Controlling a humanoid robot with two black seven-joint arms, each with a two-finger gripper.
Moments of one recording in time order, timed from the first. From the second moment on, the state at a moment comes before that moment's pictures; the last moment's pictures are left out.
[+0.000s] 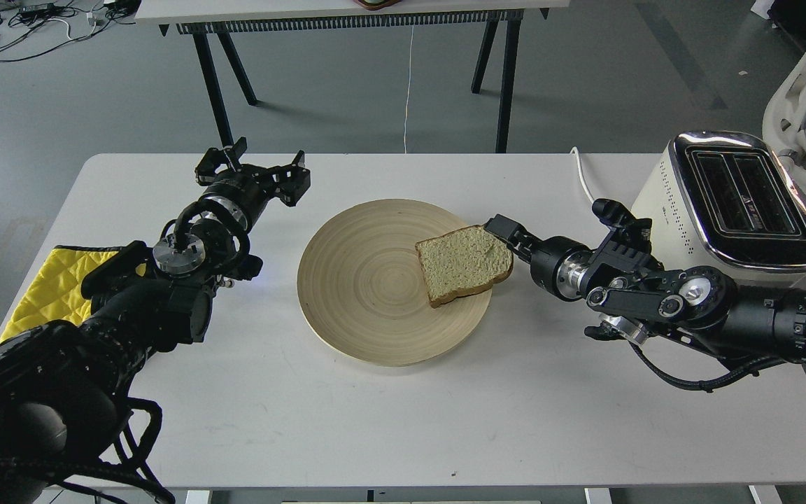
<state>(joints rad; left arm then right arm) -0.90 -0.02 -0.64 -0.17 -1.03 -0.44 0.16 1.12 -0.26 -0.42 0.95 -0.31 -0.26 0.14</state>
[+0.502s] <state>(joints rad) -0.90 -0.02 -0.64 -0.17 -1.03 -0.44 0.16 1.12 -0.26 -0.42 0.95 -0.31 -0.26 0.14</state>
